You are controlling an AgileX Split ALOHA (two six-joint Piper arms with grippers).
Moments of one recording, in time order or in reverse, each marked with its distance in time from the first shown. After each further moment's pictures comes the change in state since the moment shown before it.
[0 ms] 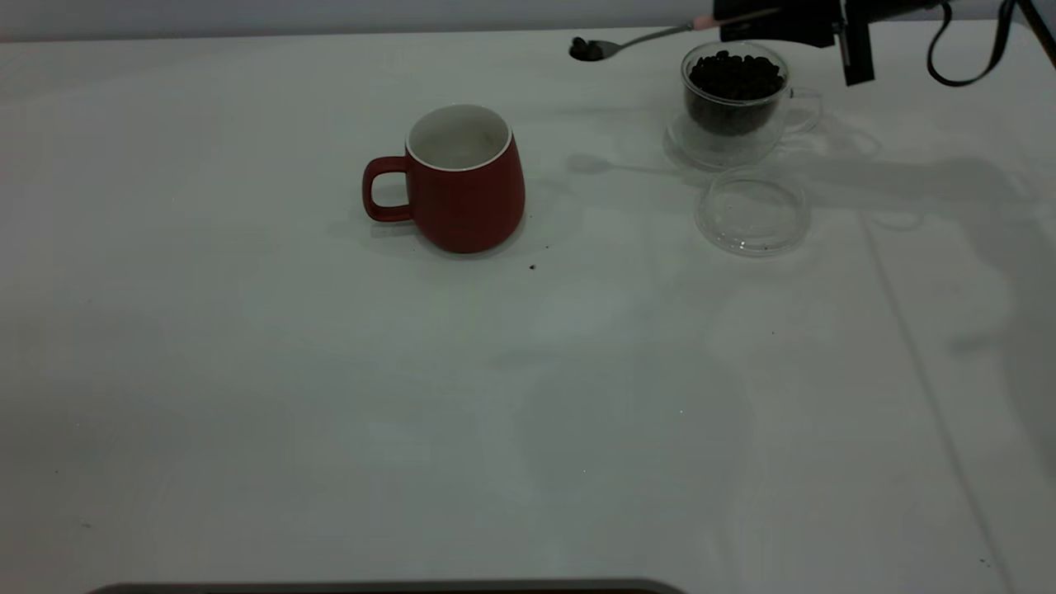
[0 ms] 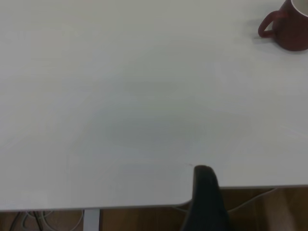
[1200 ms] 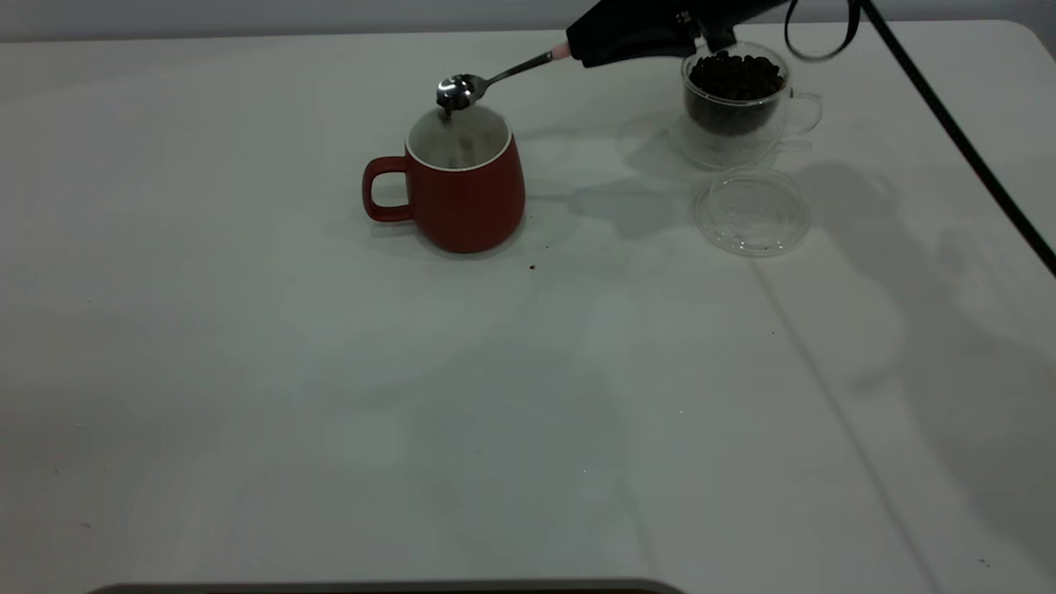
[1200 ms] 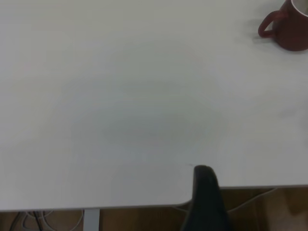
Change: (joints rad) left arm 0.000 0.000 0.000 0.000 0.000 0.000; right arm 0.227 -0.056 0.000 -0.058 -0.172 -0.514
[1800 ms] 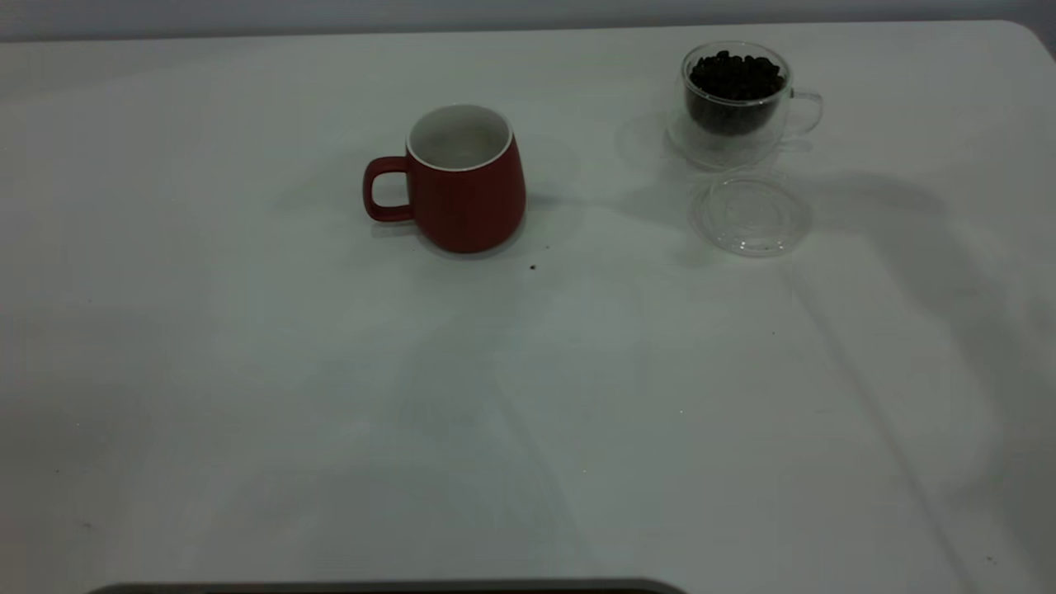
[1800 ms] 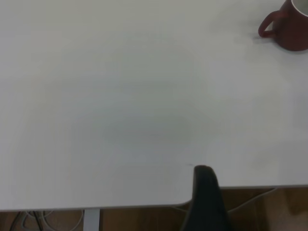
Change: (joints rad) left arm 0.000 0.000 0.000 0.000 0.000 0.000; right arm -0.084 -0.409 0.026 -0.396 0.157 0.073
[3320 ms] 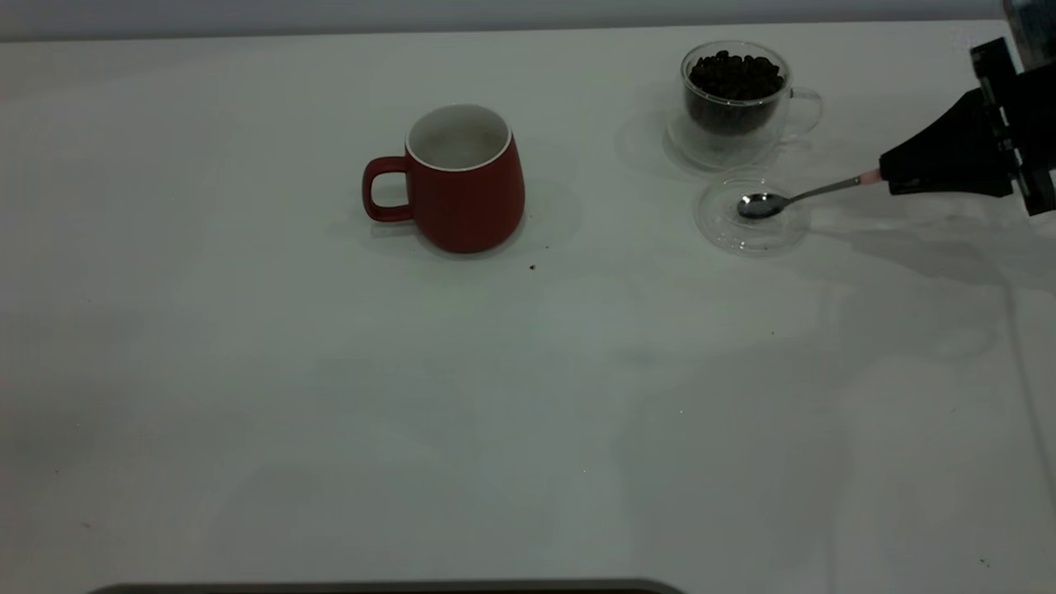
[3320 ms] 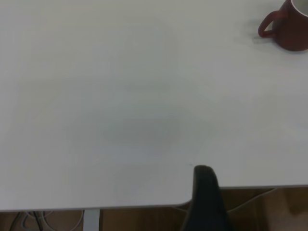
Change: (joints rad) left arm 0.000 0.000 0.000 0.000 0.000 0.000; right arm -0.402 0.415 0.340 0.314 -0.168 0.034
